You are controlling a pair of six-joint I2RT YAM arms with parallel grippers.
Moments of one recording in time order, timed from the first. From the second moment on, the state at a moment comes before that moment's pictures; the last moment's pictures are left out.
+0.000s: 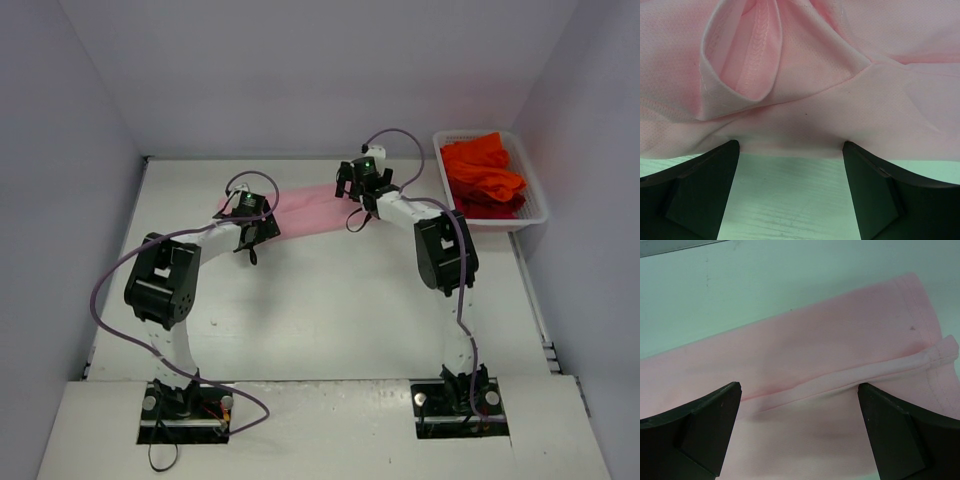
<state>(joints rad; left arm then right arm) -0.33 1.88 1.19 -0.20 -0.23 -0.66 0.38 2.26 1.66 -0.02 0.30 0.39</state>
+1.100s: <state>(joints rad) -0.32 1.88 1.19 -0.23 -0.24 -0.63 0.37 2.29 1.61 0.03 0.30 0.36</state>
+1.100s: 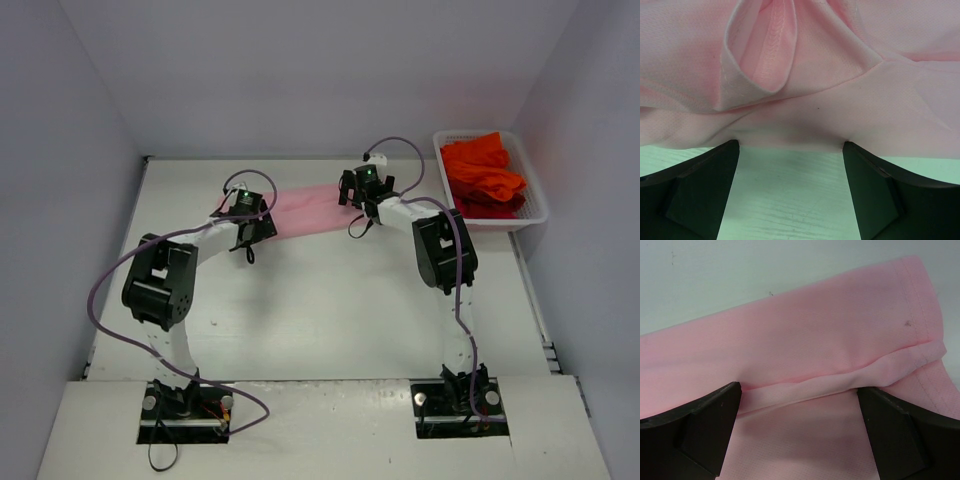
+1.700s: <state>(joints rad) -0.30 1.83 1.27 -0.28 -0.27 -0.59 0.37 2.28 1.57 0.06 0.30 0.36</state>
